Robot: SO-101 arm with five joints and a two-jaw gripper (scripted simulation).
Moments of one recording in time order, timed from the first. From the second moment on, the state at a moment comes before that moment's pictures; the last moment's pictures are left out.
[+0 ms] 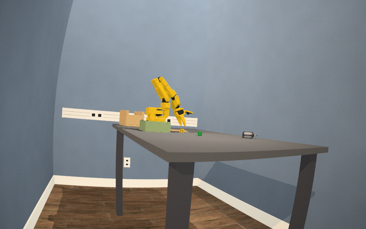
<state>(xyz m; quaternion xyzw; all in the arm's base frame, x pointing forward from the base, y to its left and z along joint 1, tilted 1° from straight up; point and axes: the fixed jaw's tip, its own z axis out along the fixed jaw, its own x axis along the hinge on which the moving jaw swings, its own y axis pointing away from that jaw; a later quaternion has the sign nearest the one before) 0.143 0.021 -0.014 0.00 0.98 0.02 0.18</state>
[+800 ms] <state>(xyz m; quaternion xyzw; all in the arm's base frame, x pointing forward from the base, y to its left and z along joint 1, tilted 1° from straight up) 0.135 0.020 -0.008 0.00 0.99 0.01 0.17</state>
